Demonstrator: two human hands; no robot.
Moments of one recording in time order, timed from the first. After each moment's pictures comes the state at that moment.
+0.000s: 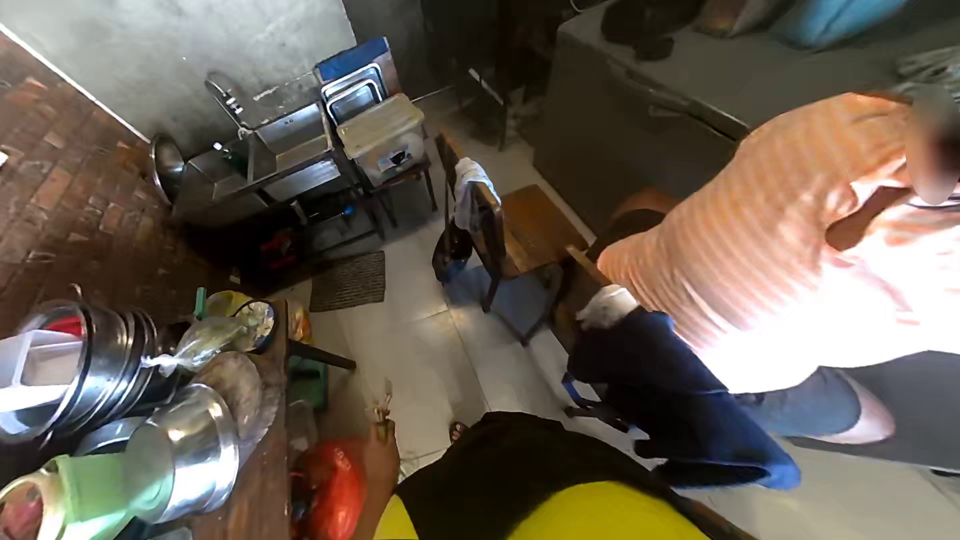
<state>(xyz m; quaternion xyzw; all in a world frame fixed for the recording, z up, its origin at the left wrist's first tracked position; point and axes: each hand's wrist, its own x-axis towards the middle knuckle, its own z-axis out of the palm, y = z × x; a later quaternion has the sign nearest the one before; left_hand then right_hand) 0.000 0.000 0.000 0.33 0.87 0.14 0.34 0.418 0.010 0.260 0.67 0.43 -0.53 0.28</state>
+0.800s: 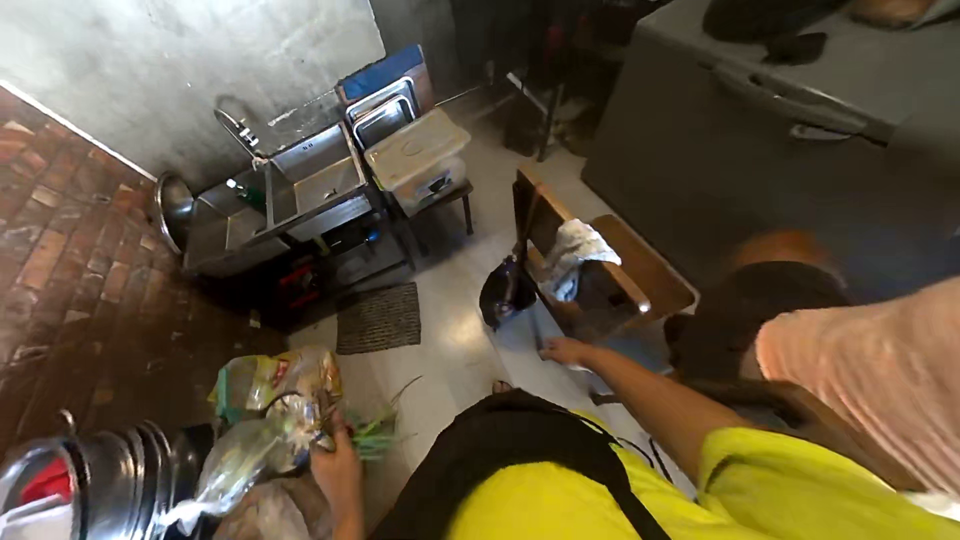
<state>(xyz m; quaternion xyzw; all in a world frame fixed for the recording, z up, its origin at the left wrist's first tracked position) -0.169 0.295 0.172 0.28 0.84 0.45 0.11 0.222 0.486 0.004 0.60 0.56 -0.56 0.11</state>
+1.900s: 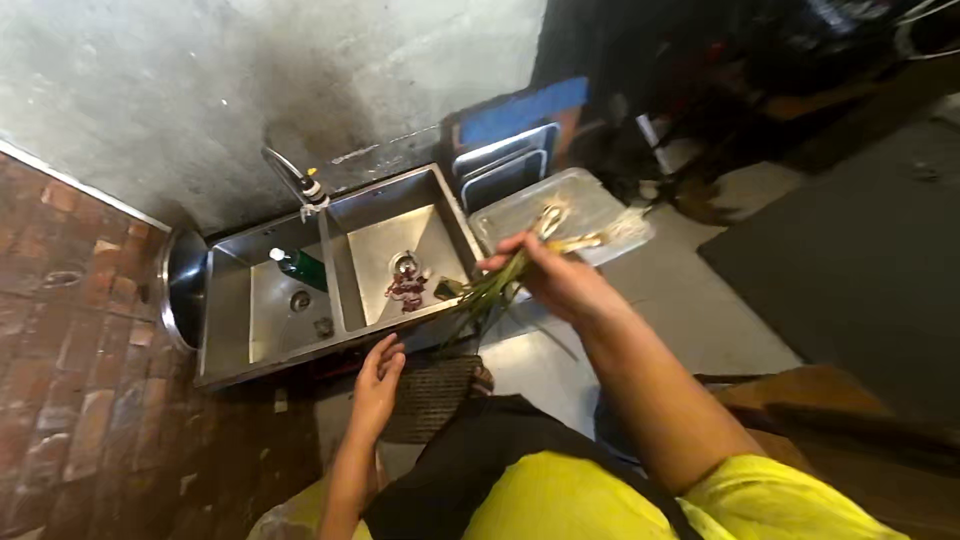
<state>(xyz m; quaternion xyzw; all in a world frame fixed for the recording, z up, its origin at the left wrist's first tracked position) -0.555 0.878 0.201 0.46 0.66 0.38 0.46 -0.264 1.025 0.274 0.28 0.52 -0.66 -0.46</state>
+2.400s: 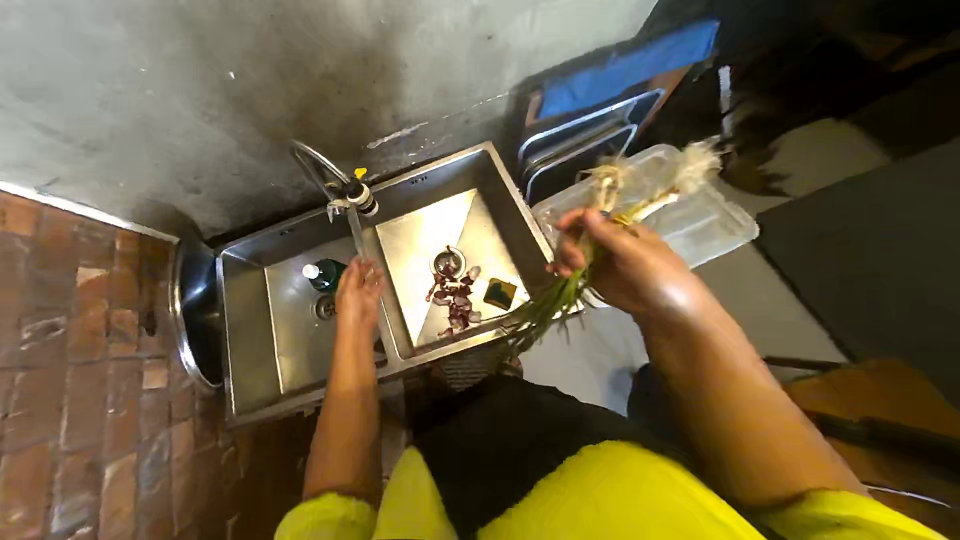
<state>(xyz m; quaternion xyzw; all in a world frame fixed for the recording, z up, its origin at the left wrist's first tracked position) -0.744 1.129 0.158 0.15 0.60 0.59 0.53 -0.383 1.138 0.271 0.38 0.46 -0.67 -0.44</state>
